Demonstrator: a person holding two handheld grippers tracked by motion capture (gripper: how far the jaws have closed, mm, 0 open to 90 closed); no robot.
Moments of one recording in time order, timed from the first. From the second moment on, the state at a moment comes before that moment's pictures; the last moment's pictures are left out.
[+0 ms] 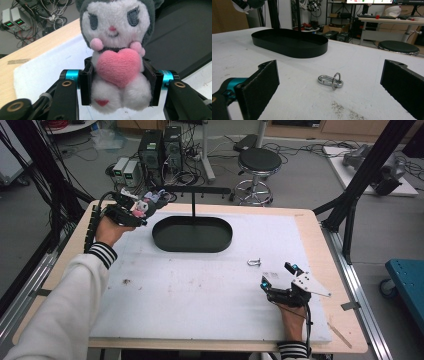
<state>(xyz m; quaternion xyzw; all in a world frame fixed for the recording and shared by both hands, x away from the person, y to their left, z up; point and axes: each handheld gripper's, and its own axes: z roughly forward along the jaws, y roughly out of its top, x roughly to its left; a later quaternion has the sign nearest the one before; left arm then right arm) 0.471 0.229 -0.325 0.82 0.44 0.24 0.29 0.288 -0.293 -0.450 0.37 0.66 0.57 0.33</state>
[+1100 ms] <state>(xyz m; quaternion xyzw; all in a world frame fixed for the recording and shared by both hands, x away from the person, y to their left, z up) 0.384 0.261 -0.333 0.75 0.22 0.21 0.59 0.288 -0.293 -0.450 0.38 0.66 0.57 0.33</state>
